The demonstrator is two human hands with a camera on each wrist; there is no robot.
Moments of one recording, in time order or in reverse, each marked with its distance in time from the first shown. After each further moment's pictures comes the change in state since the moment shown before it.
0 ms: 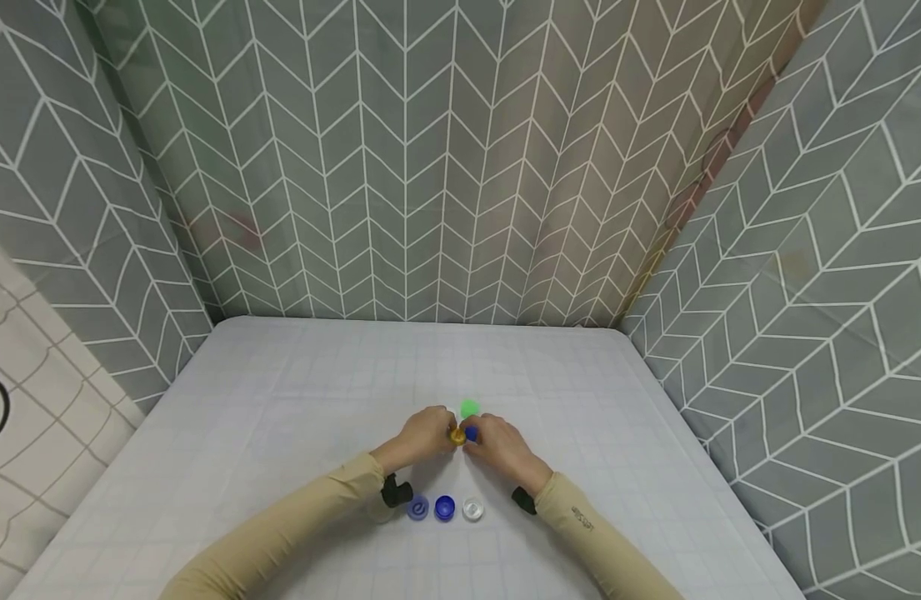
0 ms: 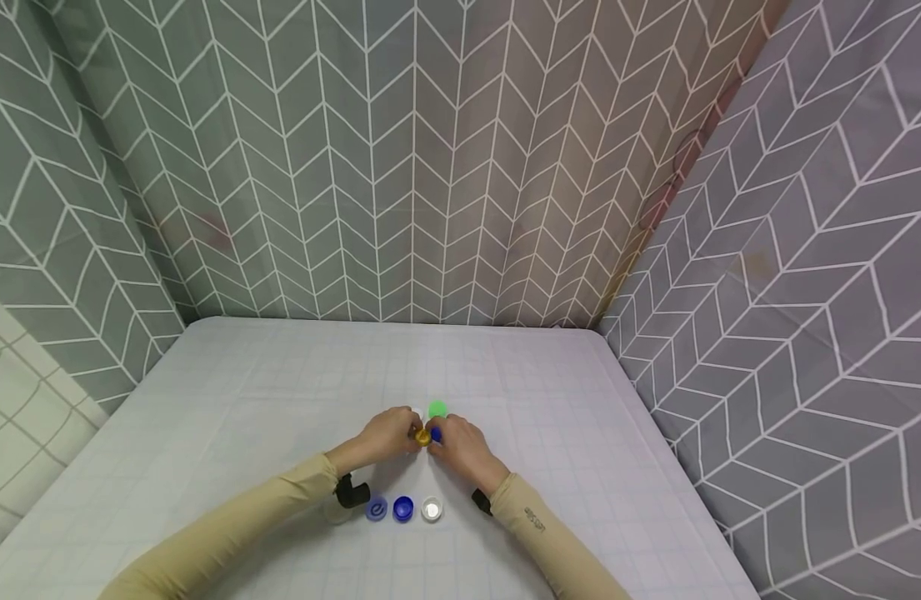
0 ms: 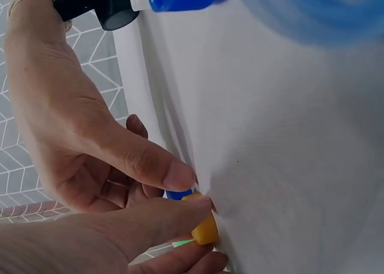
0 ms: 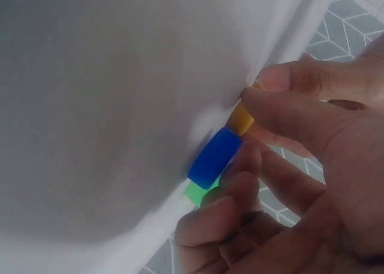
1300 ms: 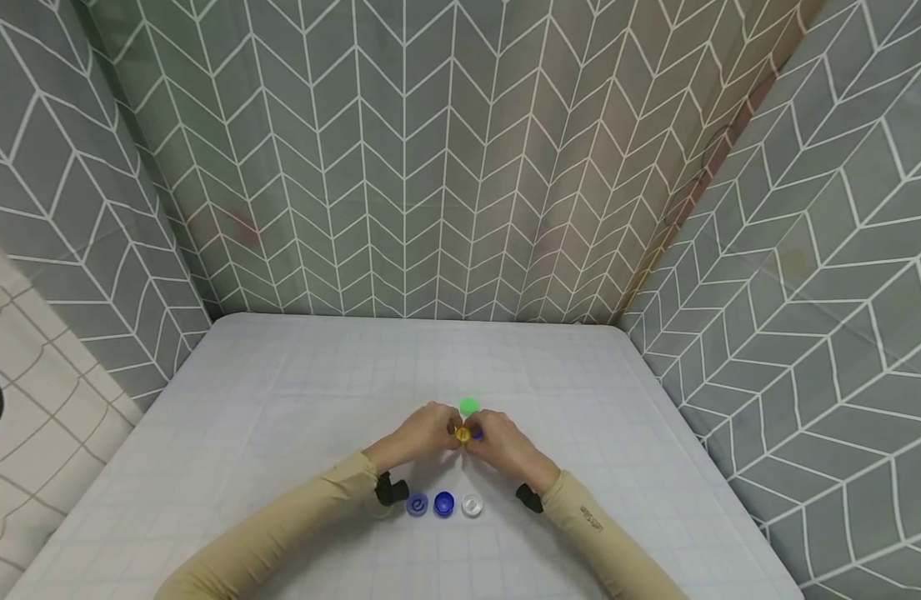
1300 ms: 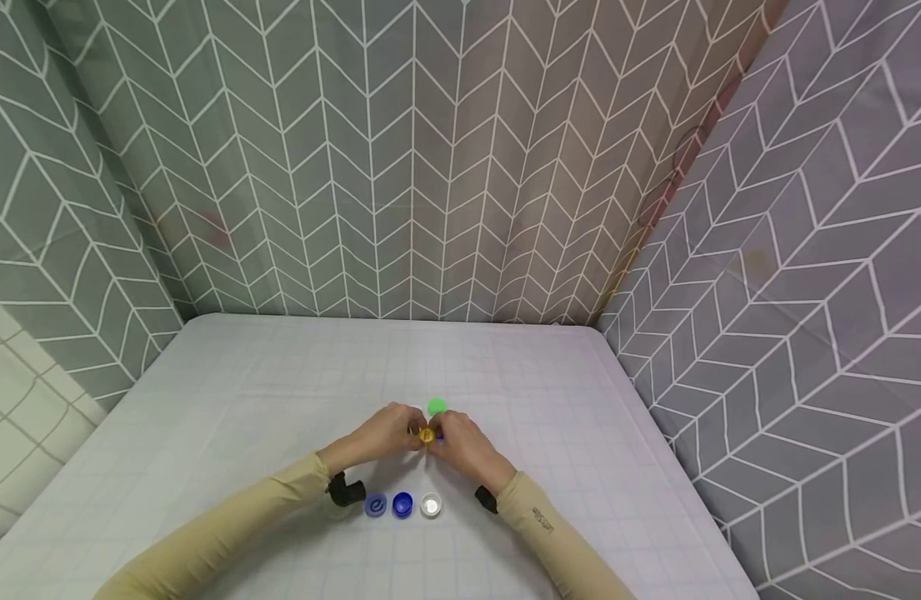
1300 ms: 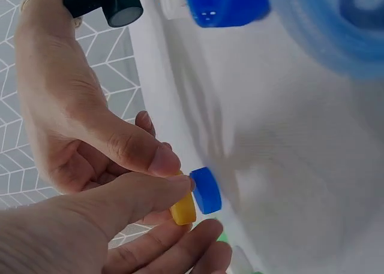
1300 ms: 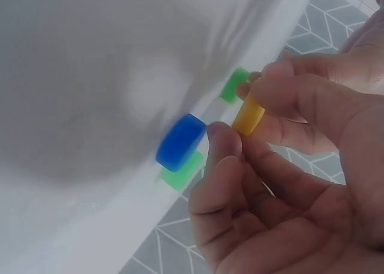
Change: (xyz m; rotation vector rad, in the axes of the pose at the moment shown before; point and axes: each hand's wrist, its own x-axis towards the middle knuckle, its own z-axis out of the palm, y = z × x) left_hand -0.006 0.005 -0.012 -0.173 -0.053 0.091; right_hand -0.007 -0.004 -0.011 0.076 0.006 -0.054
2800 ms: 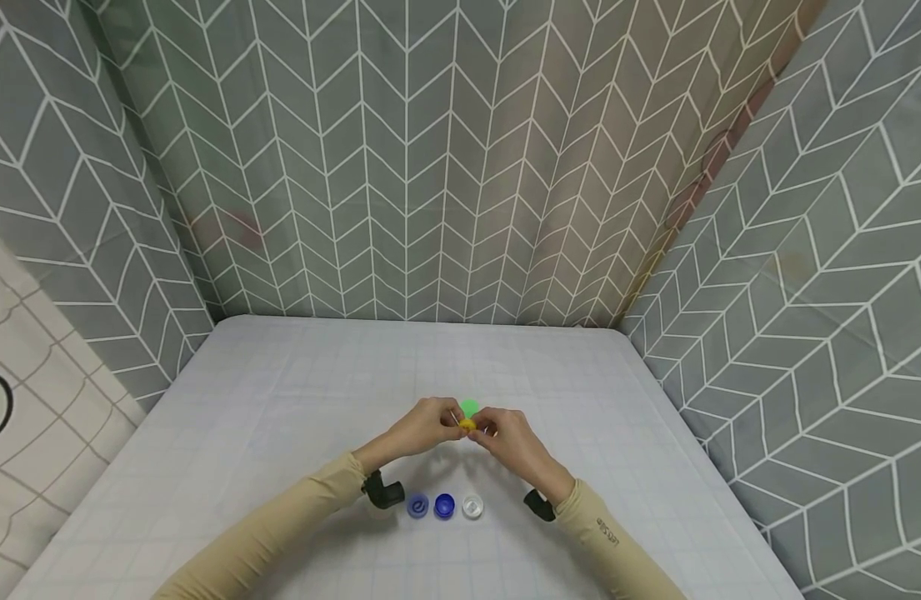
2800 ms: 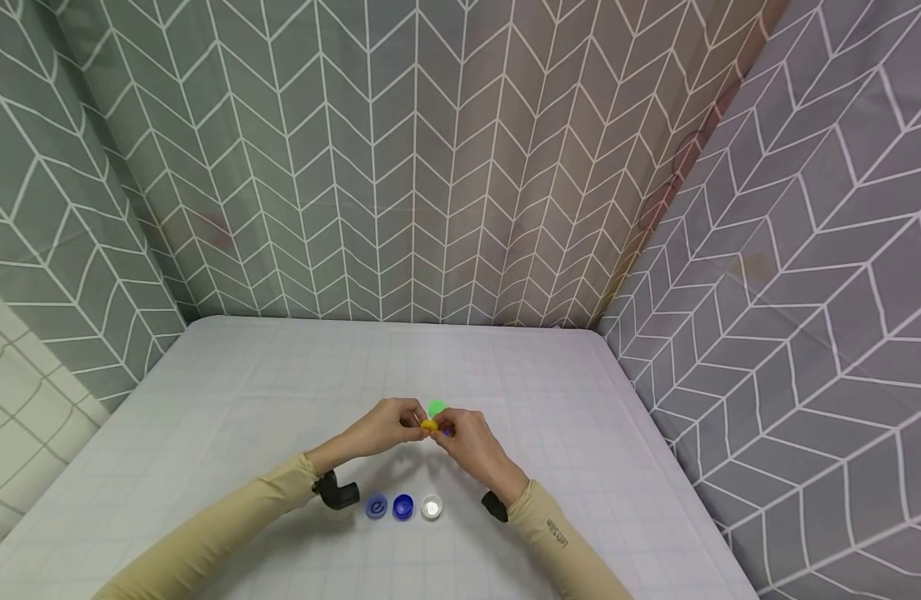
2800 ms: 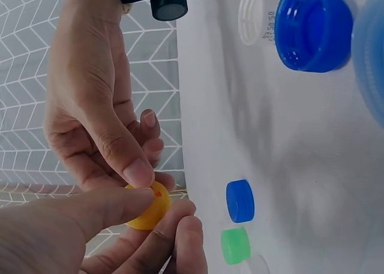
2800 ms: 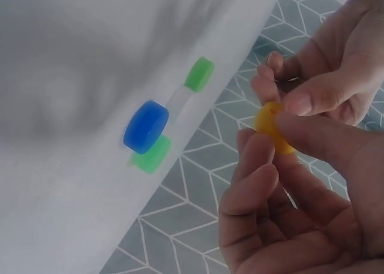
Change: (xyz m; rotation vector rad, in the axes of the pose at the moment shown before) left_hand -0.012 0.003 -0.015 -0.302 0.039 0.053; right_hand -0.014 -0.012 -0.021 0.133 0.140 -0.012
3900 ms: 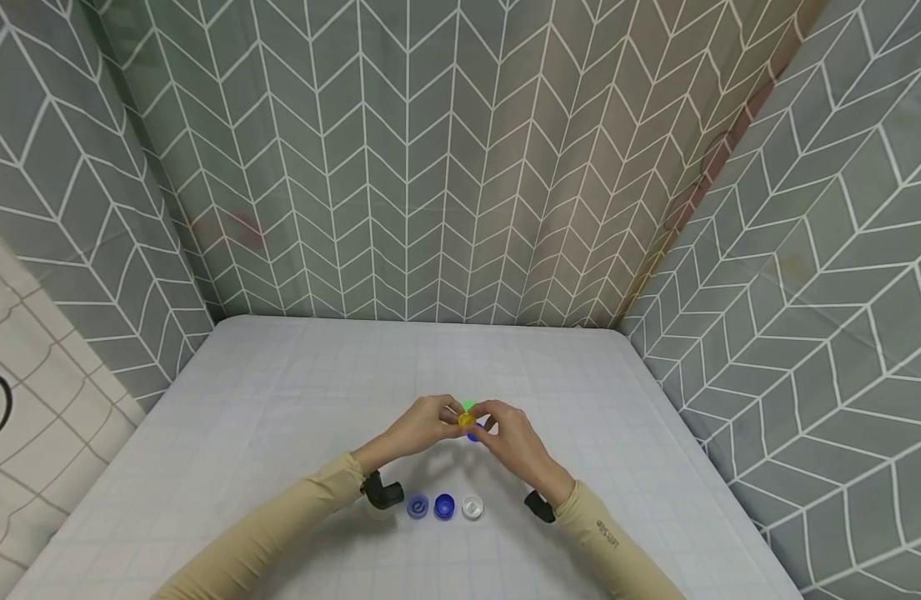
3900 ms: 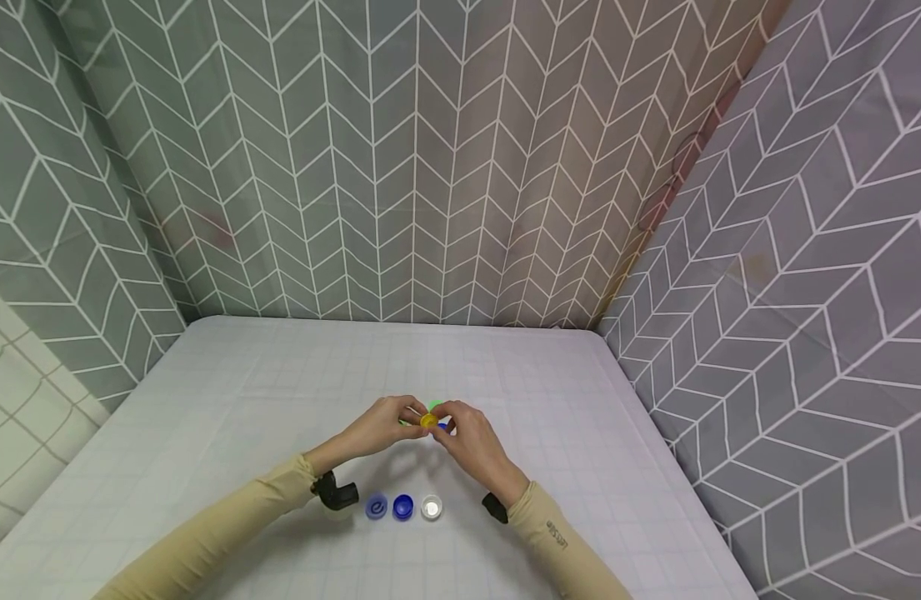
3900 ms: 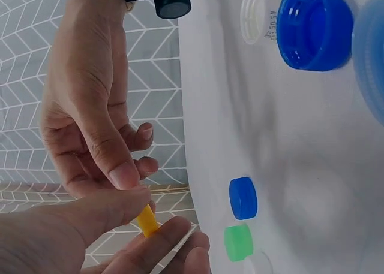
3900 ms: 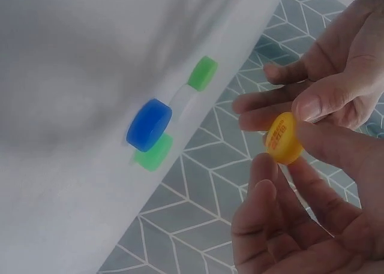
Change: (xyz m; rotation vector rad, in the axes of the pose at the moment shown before) left_hand 0.000 -0.003 -0.001 -0.049 0.024 -0.011; right_hand -0.002 -0.001 0.002 -0.035 0.119 -0.047
